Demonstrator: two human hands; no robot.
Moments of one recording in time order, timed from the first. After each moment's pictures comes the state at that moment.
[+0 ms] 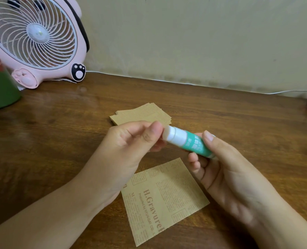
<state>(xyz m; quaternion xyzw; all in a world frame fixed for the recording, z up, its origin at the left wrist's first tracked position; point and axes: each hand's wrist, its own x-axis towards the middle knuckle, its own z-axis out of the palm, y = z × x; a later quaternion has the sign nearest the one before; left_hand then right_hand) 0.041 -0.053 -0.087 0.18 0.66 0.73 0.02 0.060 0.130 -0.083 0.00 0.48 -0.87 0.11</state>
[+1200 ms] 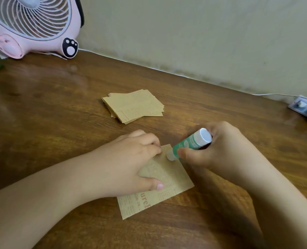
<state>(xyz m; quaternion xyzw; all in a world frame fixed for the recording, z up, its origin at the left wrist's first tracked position) 0.043 -0.049 -0.103 0.34 0.93 0.13 0.06 0.059 0.143 -0.056 -0.03 0.96 -0.27 -0.01</state>
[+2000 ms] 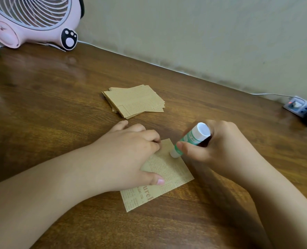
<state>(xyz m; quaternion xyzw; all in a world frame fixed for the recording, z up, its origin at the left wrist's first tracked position) 0.045 -0.049 -0.097 0.32 0.94 0.03 0.08 0.054 0.148 -0.068 -0.12 0.96 -0.22 -0.07</state>
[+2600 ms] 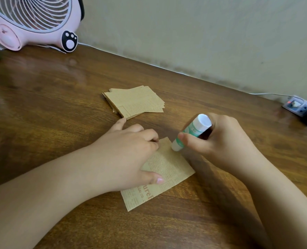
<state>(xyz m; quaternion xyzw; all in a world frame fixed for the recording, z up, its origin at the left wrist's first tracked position) 0.047 -0.050 -0.095 0.31 0.95 0.01 0.08 0.049 0.146 -0.065 -0.13 0.96 -0.25 -0.09</state>
